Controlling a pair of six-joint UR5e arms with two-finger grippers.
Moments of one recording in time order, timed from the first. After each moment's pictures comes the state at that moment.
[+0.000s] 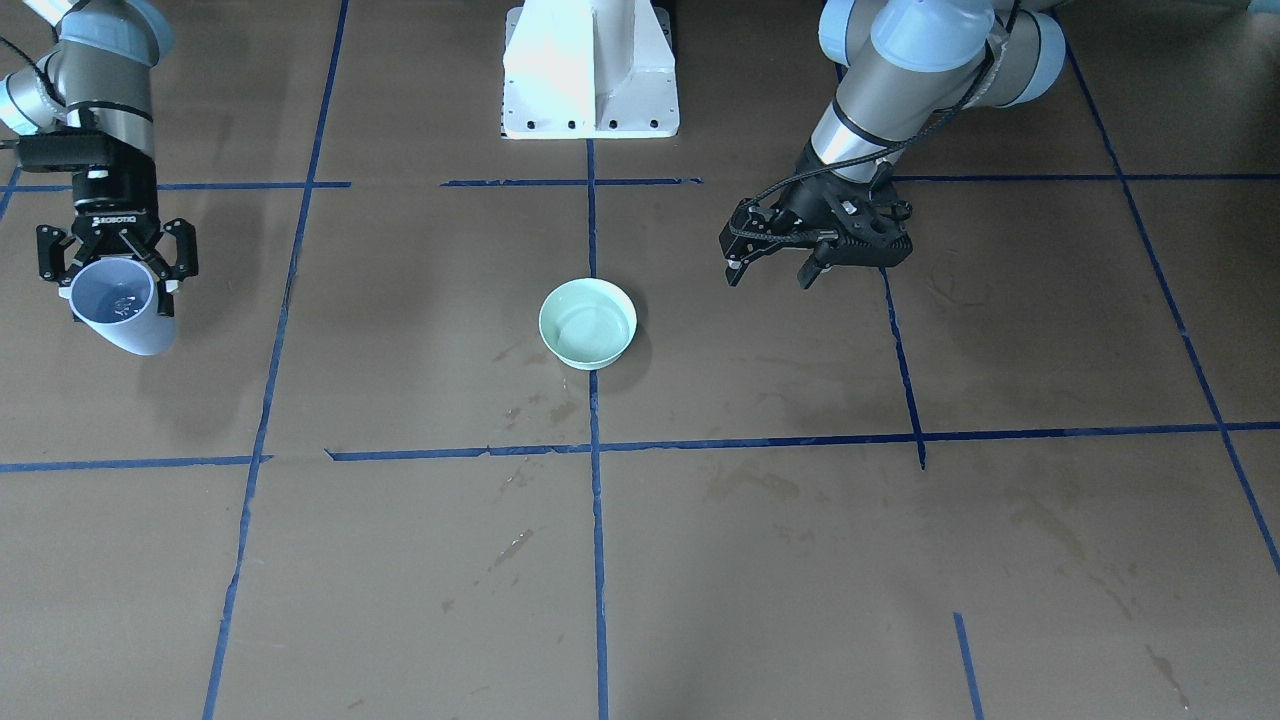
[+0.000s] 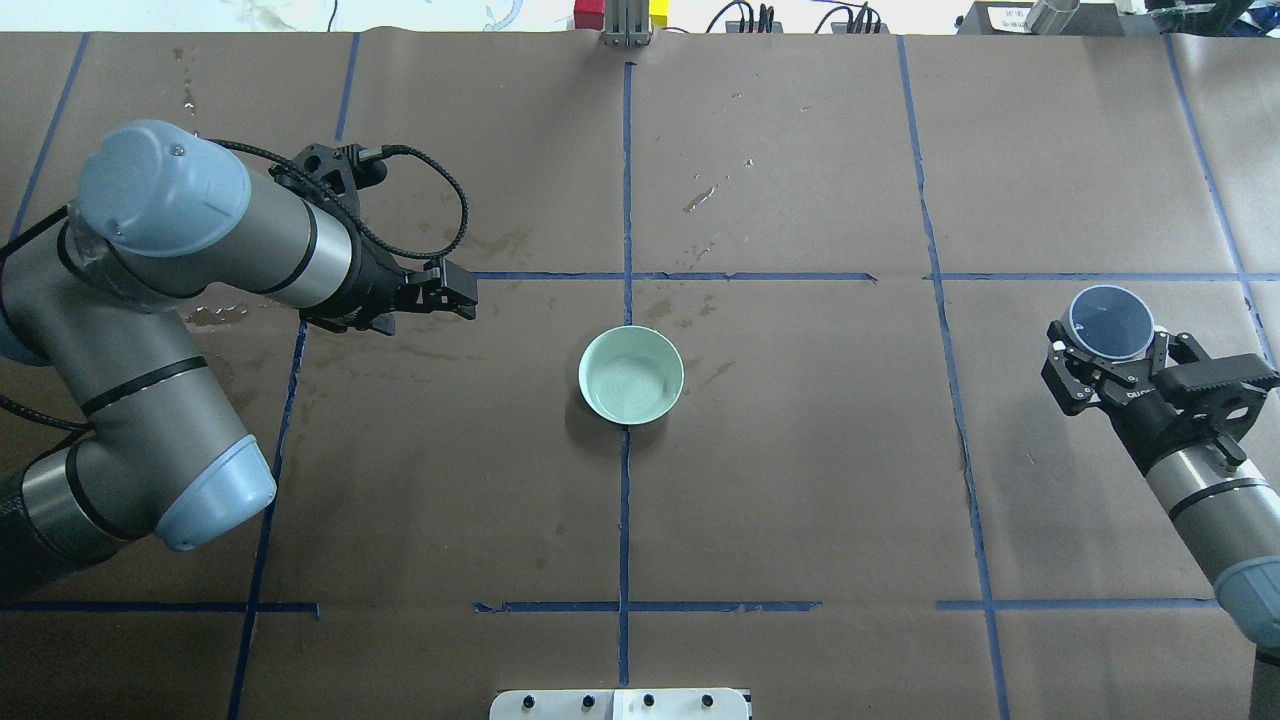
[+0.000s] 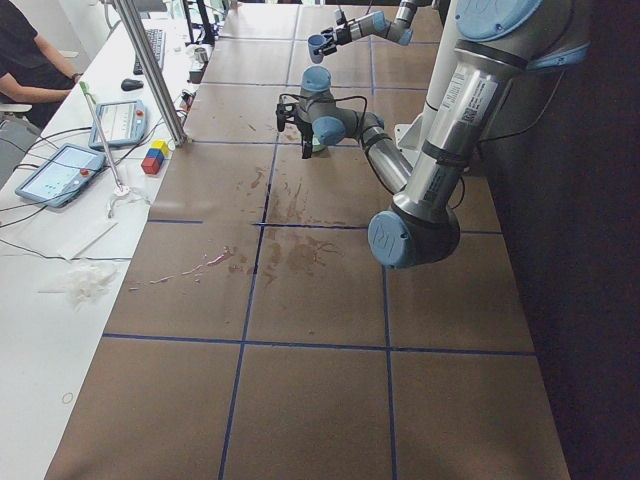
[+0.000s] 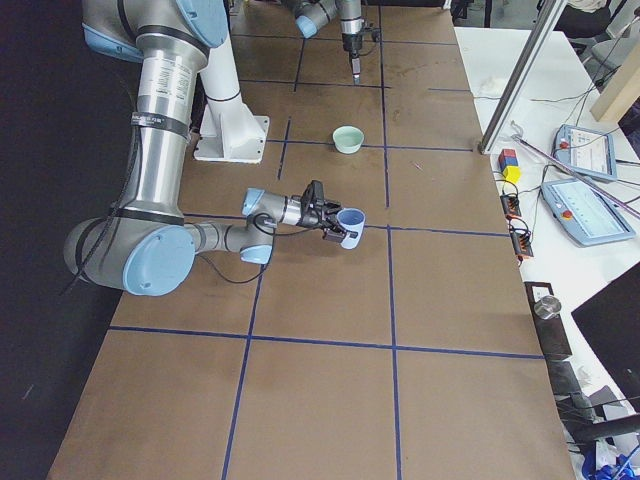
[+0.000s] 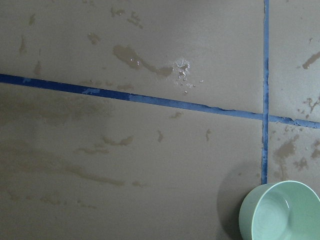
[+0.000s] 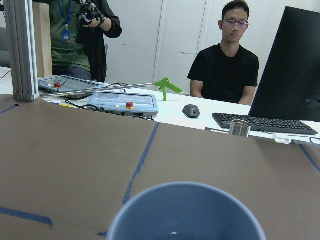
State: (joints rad) left arm -0.70 -2.00 -1.88 -1.84 -1.99 -1.30; right arm 0.33 -1.80 1.78 -0.35 0.65 0.93
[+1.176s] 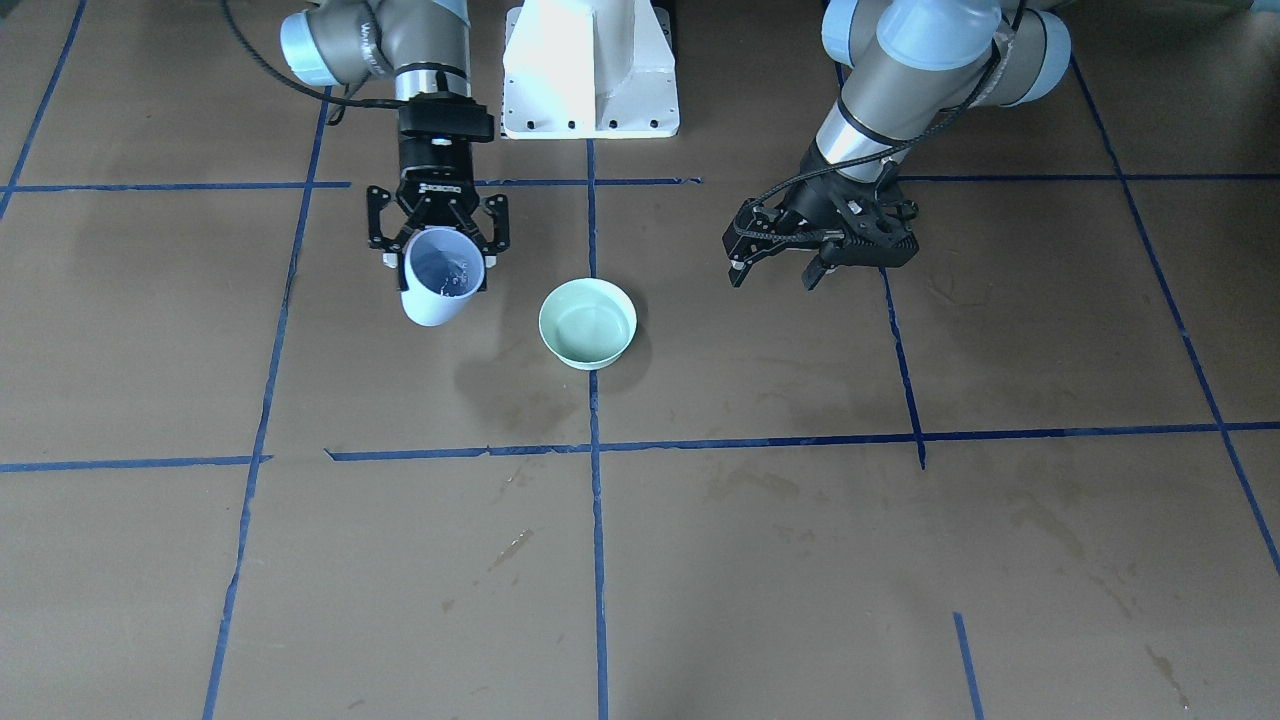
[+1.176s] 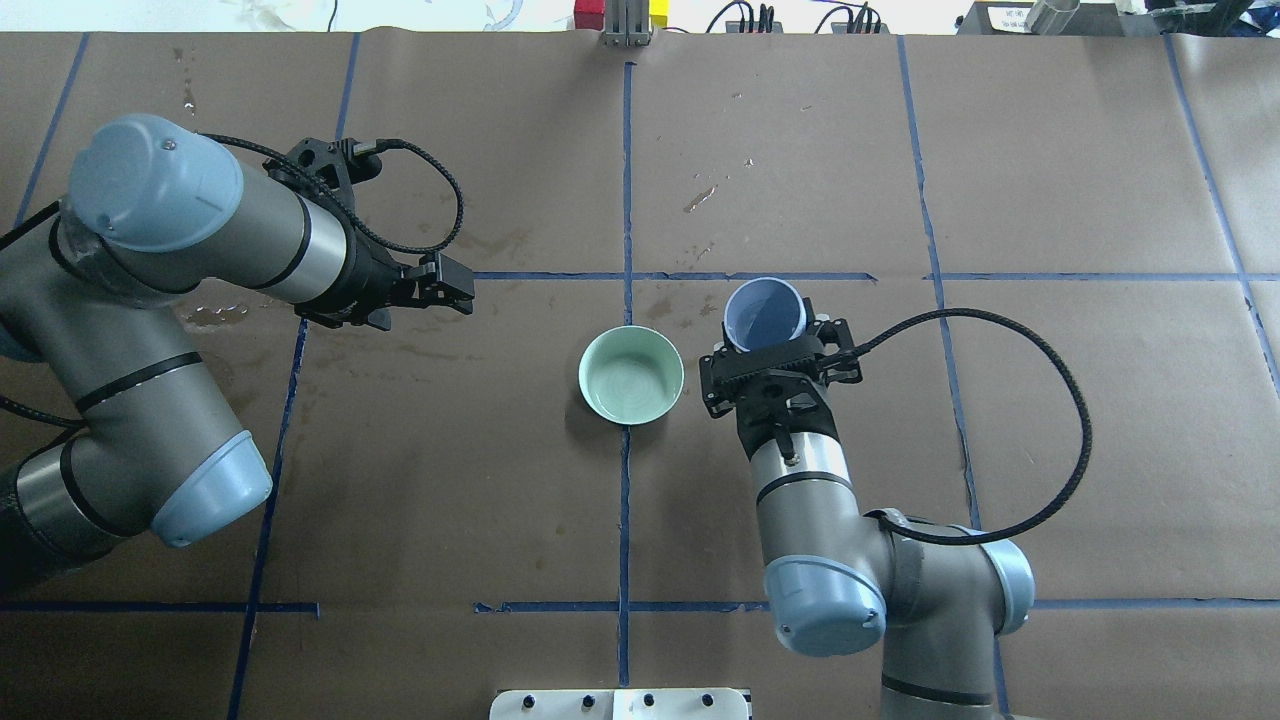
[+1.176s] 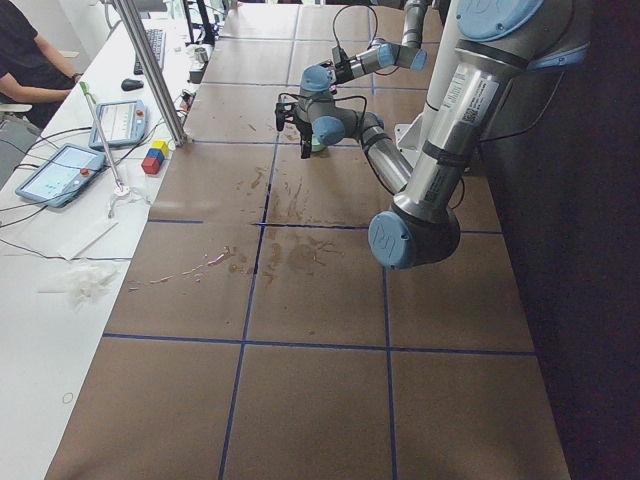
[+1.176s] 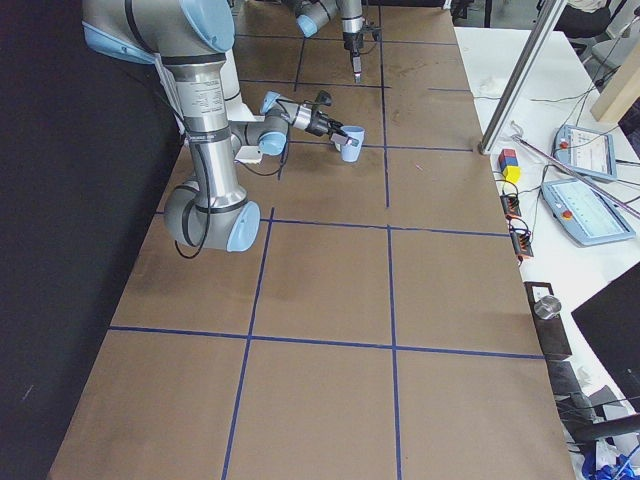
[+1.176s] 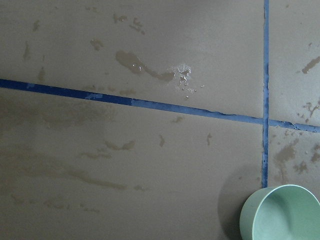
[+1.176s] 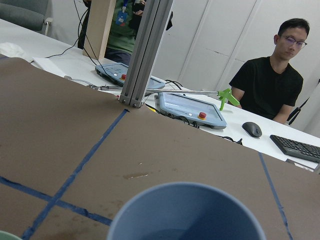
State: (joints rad) left arm -0.70 -2.00 -1.88 -1.84 -1.99 -1.30; right arm 0.19 -1.18 1.82 -1.25 0.57 0.97
